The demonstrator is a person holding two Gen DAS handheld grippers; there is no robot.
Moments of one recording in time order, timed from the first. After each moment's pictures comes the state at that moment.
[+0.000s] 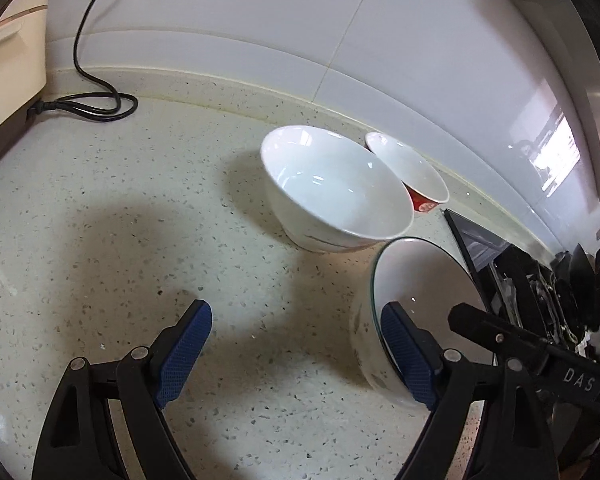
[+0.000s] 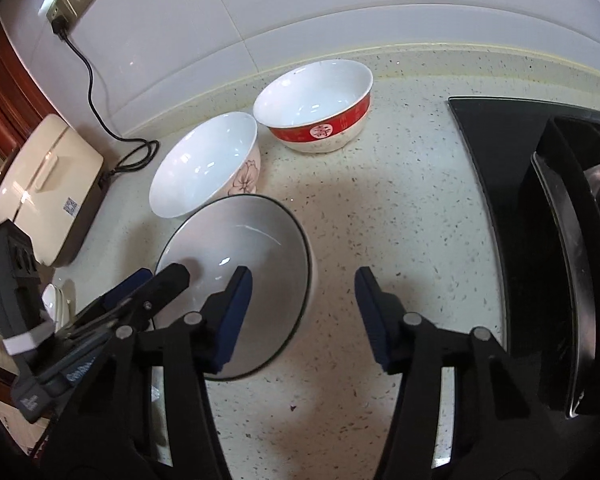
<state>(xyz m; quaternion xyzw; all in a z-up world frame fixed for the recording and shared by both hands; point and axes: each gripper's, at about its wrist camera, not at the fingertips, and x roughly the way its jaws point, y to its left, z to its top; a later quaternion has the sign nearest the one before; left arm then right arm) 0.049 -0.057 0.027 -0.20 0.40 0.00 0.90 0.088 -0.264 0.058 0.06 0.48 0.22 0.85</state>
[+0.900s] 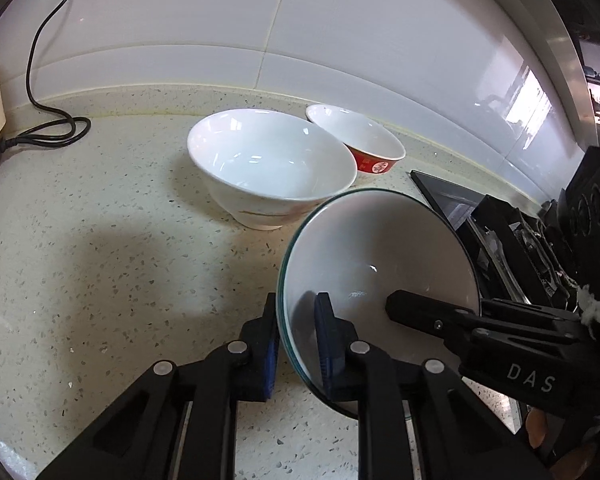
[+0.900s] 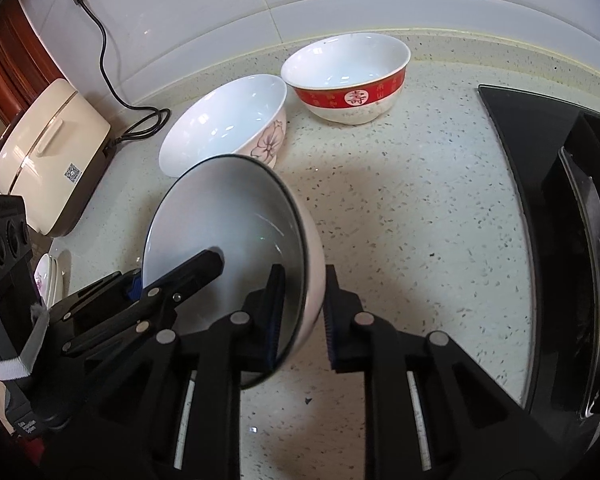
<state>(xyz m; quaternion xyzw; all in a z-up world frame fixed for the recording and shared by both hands) 0.050 -0.084 0.026 -0.13 0.41 -0.05 0.90 0.081 -0.241 0.044 0.02 0.50 0.24 0.84</state>
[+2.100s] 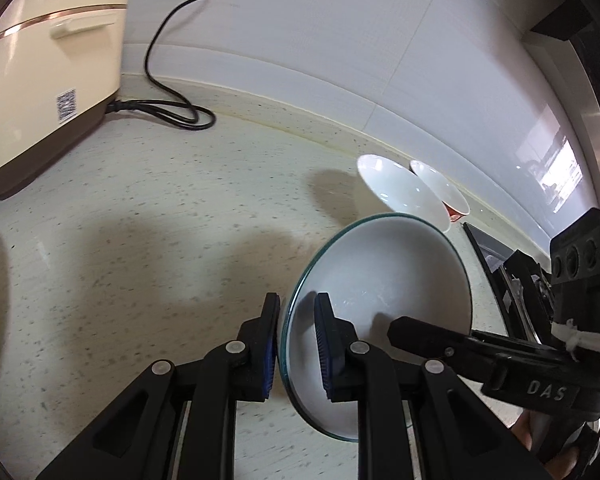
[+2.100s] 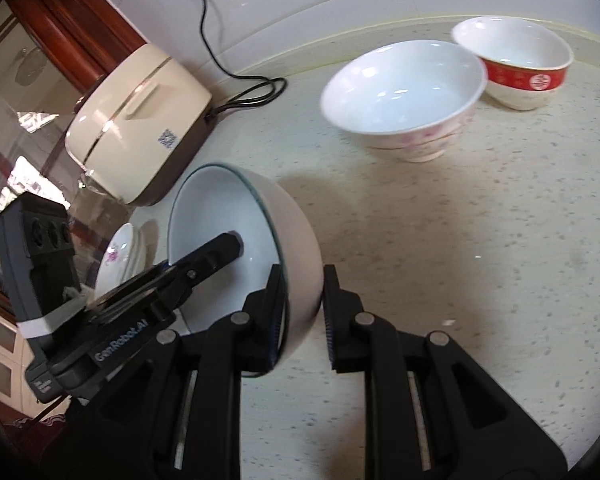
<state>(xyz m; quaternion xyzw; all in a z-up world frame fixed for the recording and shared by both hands) -0.021 0.005 0.039 -0.20 0.37 0.04 0.91 0.054 -0.156 0.042 0.06 0.49 0.40 0.77</state>
